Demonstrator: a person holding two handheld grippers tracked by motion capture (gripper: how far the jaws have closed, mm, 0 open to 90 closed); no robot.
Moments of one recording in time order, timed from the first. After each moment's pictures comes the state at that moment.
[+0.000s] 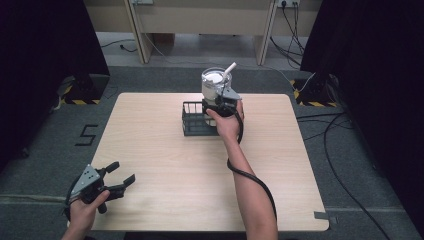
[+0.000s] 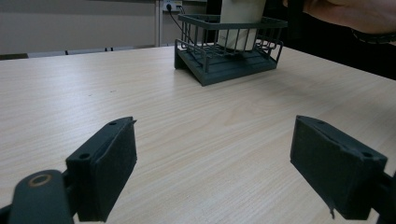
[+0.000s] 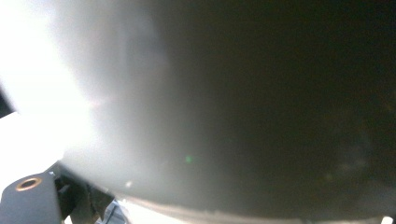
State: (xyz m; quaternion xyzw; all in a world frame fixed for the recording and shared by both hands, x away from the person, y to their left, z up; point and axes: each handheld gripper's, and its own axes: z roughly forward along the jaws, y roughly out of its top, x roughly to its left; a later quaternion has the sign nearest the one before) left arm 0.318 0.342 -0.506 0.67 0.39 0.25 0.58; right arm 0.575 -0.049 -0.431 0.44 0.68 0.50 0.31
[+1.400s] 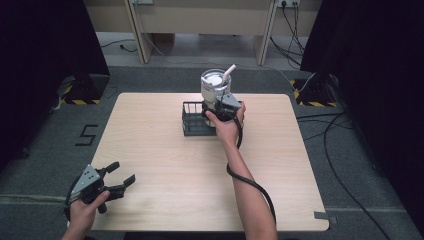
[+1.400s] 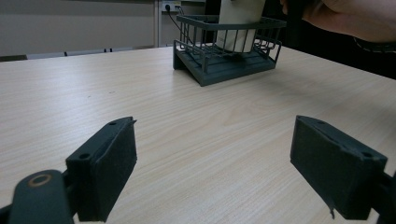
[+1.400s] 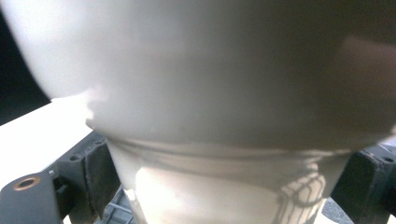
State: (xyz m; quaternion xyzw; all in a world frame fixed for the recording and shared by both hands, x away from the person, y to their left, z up) left arm 0.317 0.341 -0.505 0.68 0.39 0.25 0.58; right arm 0.563 -0.046 -0.443 0.44 0.65 0.52 0.34
